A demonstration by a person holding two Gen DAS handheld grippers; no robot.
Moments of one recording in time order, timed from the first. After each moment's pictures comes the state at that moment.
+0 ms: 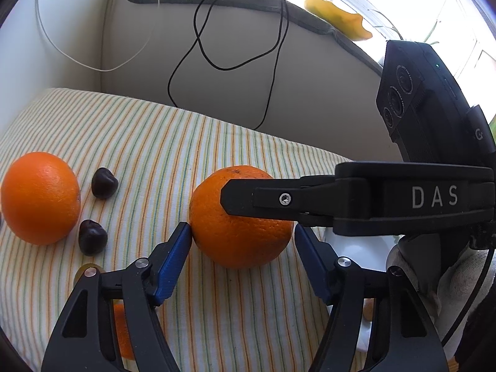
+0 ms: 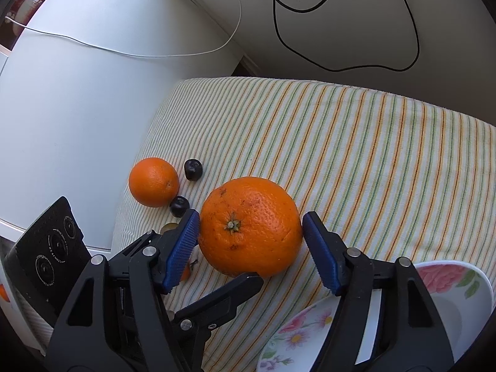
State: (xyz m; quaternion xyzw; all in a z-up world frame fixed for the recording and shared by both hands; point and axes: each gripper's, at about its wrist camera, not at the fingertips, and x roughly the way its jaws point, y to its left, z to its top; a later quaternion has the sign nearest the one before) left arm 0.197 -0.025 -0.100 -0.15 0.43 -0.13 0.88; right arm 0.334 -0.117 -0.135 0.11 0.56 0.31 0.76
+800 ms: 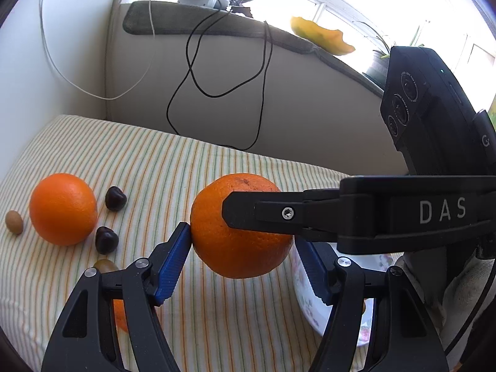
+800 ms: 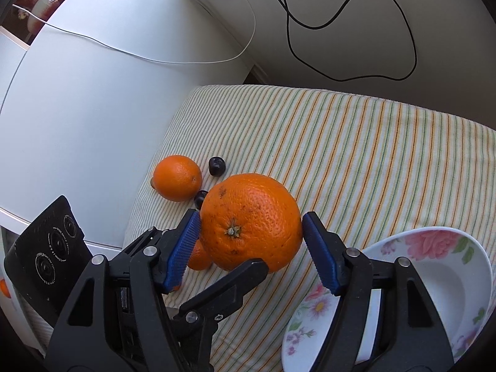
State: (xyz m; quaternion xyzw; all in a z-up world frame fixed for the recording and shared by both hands) left arm 0.159 -0.037 -0.065 -0.13 0.39 -0.13 0.90; right arm 0.305 -0.138 -0.096 0.12 0.54 0.32 0.77
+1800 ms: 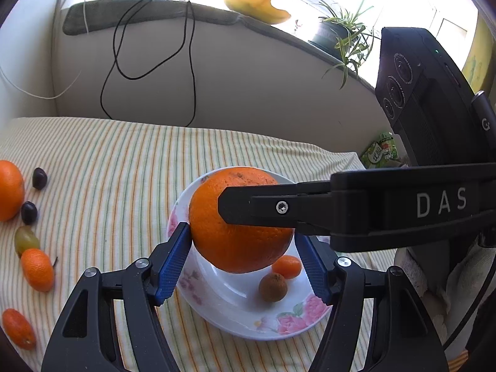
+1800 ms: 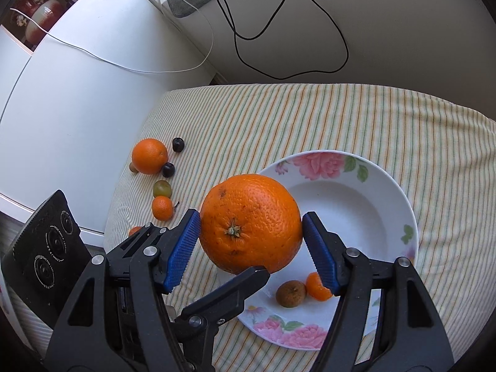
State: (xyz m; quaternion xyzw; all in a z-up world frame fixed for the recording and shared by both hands) left arm 0.138 -0.125 -0.067 -0.10 0.41 -0.21 0.88; right arm 0.254 -0.226 -0.084 0.11 0.53 0.25 0.80
